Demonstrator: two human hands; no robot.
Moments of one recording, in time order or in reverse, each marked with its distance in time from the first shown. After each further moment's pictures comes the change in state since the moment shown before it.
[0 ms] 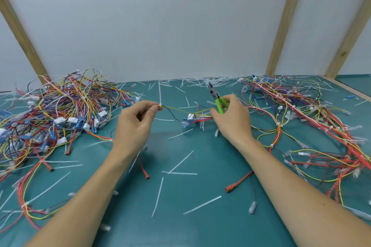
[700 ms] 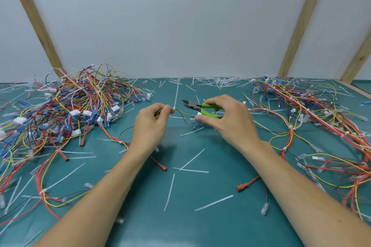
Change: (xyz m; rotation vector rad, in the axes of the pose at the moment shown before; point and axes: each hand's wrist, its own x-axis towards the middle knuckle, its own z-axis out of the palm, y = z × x) left_hand 0.000 -0.016 0.012 0.024 0.008 -0.219; right_hand -0.021 -0.028 -0.002 0.023 -0.135 -0.399
